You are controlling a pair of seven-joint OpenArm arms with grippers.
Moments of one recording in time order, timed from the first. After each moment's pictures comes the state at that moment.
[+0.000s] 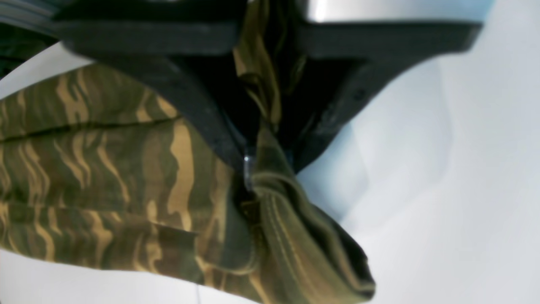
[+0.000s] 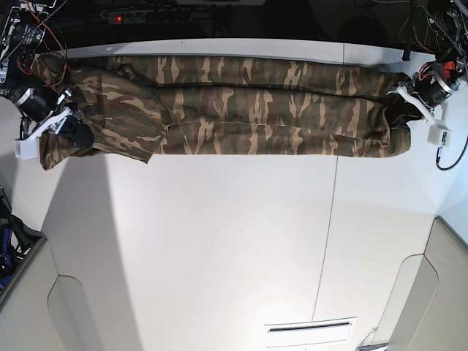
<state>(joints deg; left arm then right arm) 20.9 -22.9 -32.8 90.4 -45.4 -33.3 47.9 -11.6 13.4 30.2 88.3 55.0 33.5 -59.2</state>
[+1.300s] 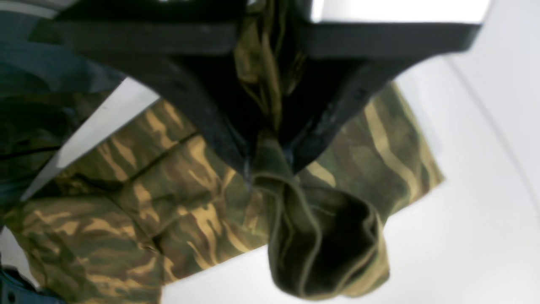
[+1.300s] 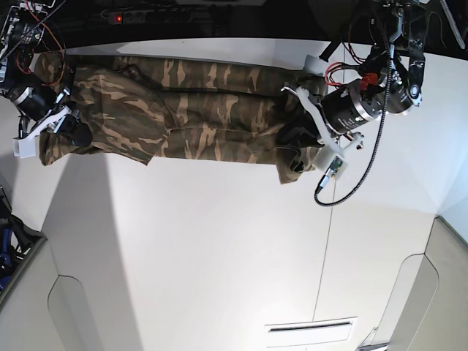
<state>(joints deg) 16.2 -18.1 0.4 113.7 -38.5 -21.3 50.4 -11.8 13.4 30.5 88.3 54.9 33.5 -59.4</state>
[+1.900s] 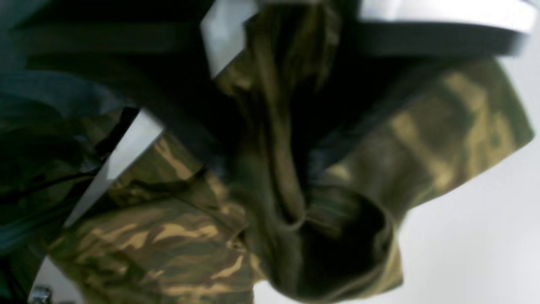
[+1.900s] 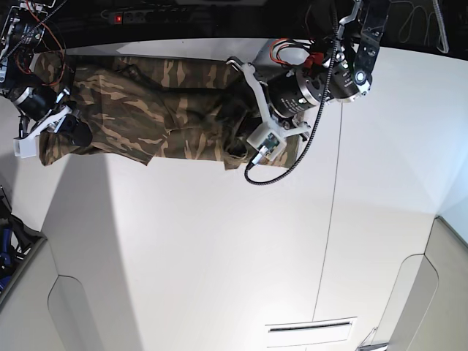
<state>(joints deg) 16.3 -13.0 14.5 113.7 -27.1 -21.3 42.8 -11.8 13.4 30.5 88.3 54.0 33.5 -59.4</state>
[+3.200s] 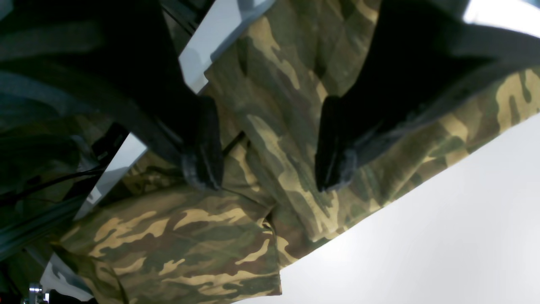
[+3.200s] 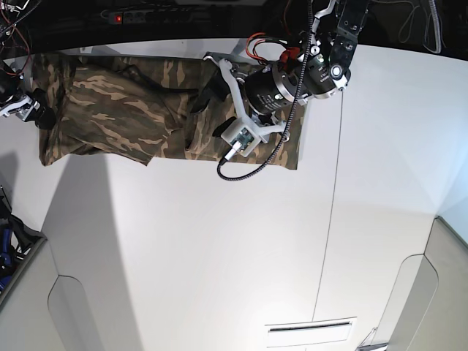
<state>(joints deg) 16.3 -7.6 17.8 113.7 -19.9 -21.3 43.4 -11.8 19.4 41.2 76.7 50.4 33.3 -60.5</state>
